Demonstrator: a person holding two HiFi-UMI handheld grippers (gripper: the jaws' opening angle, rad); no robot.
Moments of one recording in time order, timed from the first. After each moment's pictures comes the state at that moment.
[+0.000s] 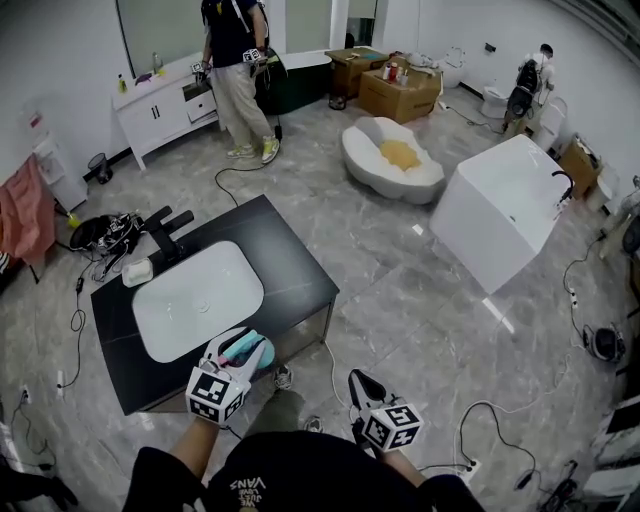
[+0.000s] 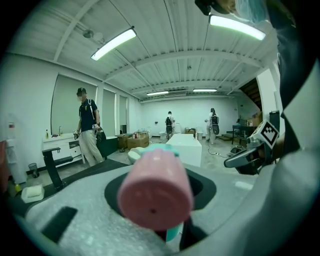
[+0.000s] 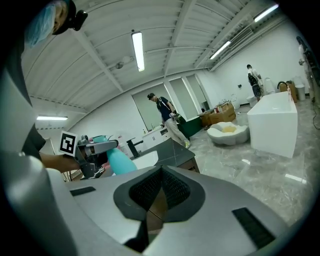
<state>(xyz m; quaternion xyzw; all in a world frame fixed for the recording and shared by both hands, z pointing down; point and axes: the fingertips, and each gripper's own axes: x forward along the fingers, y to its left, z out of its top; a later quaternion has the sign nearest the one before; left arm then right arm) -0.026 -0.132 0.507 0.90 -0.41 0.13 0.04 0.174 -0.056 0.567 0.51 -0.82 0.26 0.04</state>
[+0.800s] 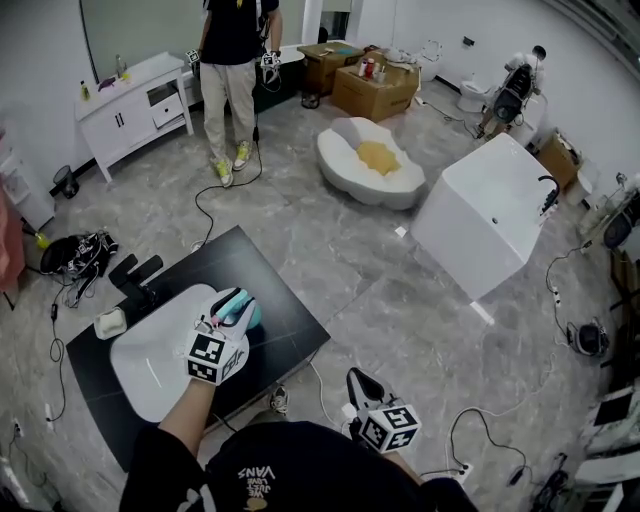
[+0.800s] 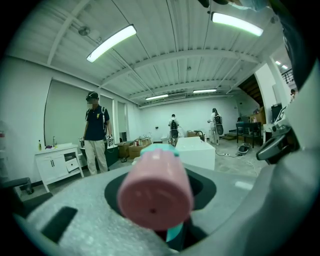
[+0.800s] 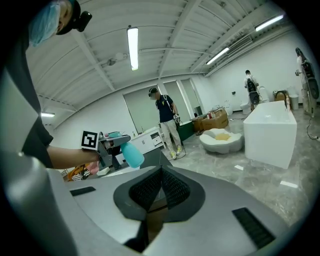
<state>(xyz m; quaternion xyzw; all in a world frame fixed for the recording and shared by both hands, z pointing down) -0.020 -0.383 0.502 0.90 -0.41 0.11 0.00 0.186 -0.208 0.553 0.56 -0.79 0.25 0.04</state>
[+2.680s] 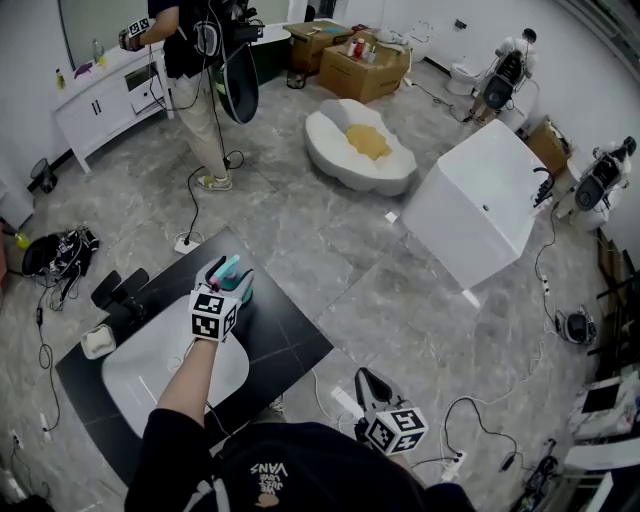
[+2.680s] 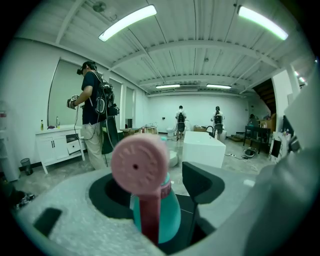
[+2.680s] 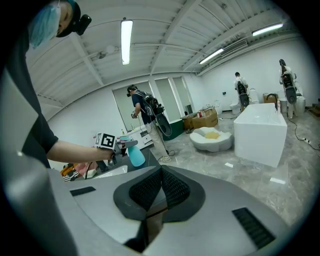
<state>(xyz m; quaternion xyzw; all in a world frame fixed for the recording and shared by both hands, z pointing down) -0.032 -0.532 0.584 0.89 -0.43 0.14 0.08 0.193 -0.252 0.562 0.60 -0.75 0.26 0.07</state>
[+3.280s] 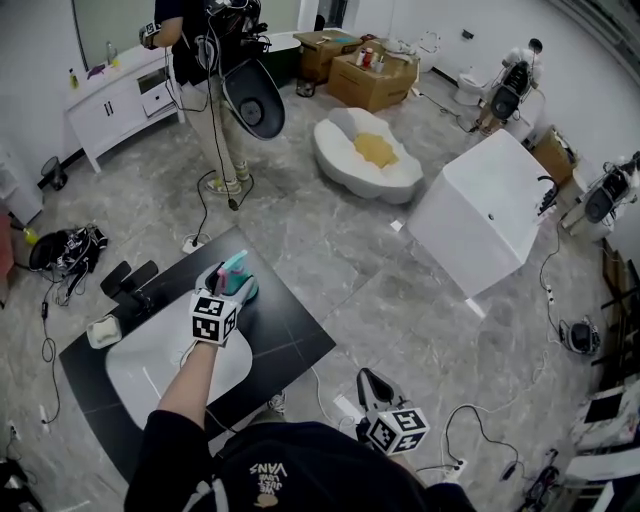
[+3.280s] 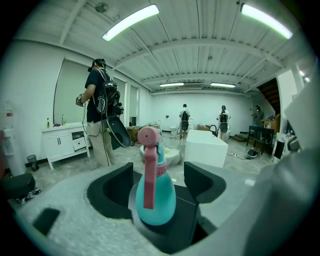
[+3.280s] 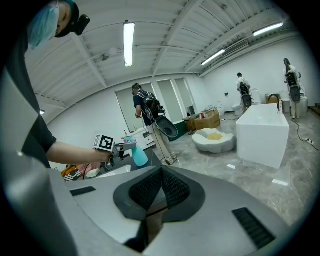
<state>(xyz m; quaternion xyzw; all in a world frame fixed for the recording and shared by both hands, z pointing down) -0.050 -0.504 0.586 0.88 -0.45 0.15 0.10 0.195 -0.237 0.560 0.59 -0.76 0.25 0.06</state>
